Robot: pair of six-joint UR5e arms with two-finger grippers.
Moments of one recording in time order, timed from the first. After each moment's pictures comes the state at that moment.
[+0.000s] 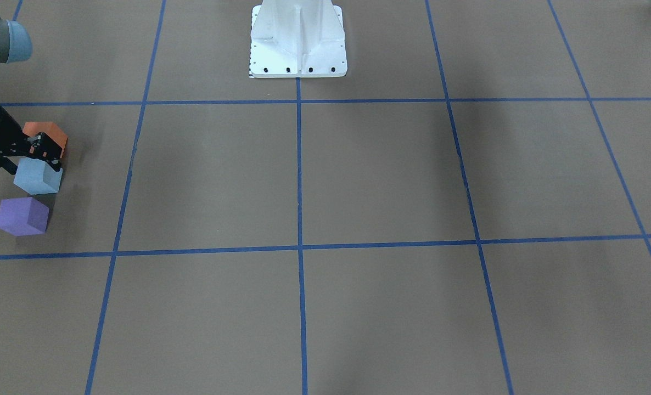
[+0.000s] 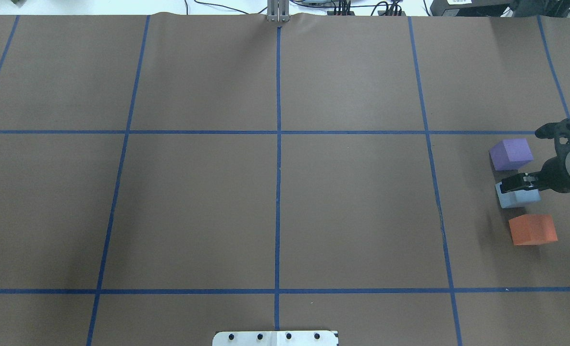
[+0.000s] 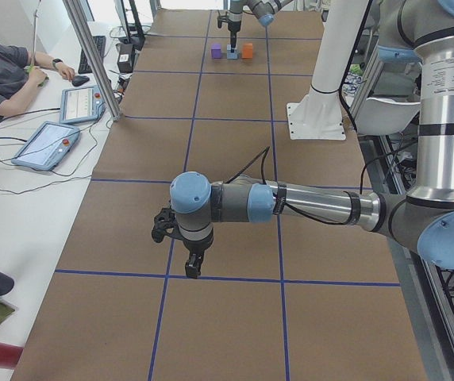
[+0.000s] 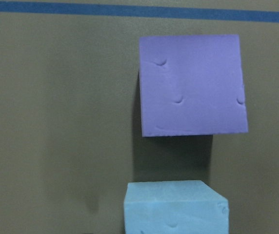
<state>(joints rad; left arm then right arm) -1.61 -1.51 -1.76 -1.44 -2.34 0.22 0.92 -1.74 1.80 -1.01 2.10 0.80</state>
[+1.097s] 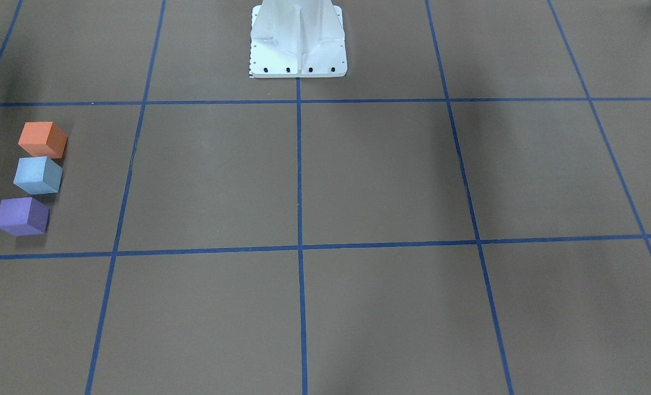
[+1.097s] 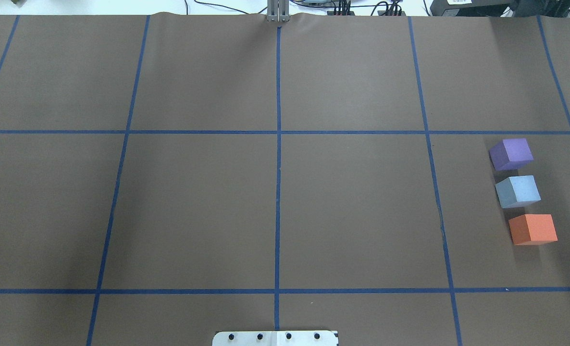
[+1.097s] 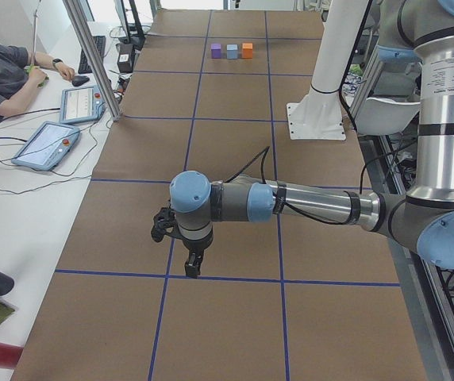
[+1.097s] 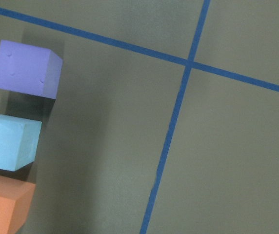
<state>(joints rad) -1.61 -1.51 -1.76 -1.44 -2.34 0.21 1.50 -1.79 1.91 -1.63 2.27 -0.14</state>
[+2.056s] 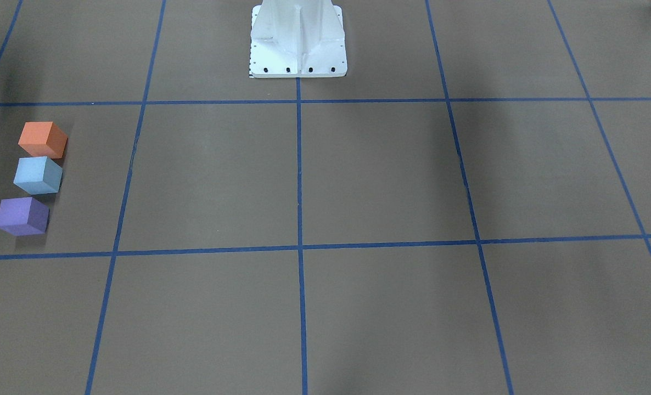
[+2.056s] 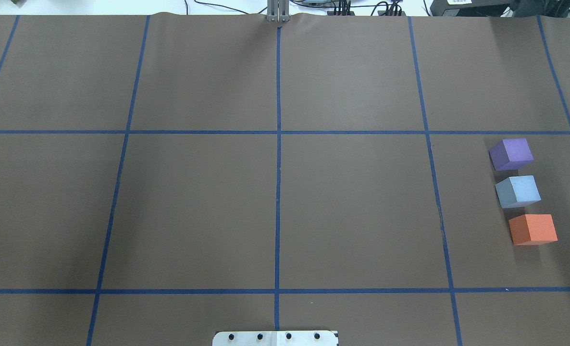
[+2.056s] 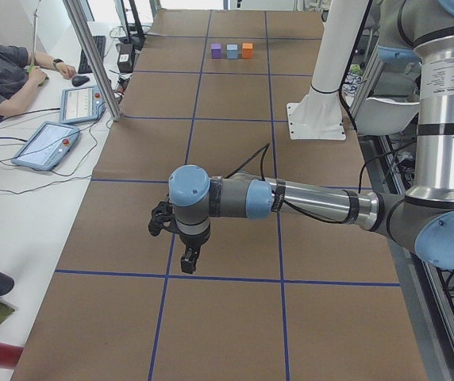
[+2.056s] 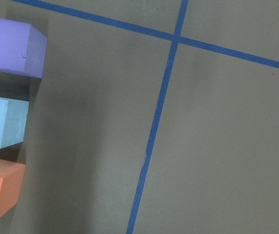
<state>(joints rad) -1.61 -1.52 -1.77 -1.46 -2.34 0.22 1.51 -1.80 1.91 -1.64 2.27 -0.15</state>
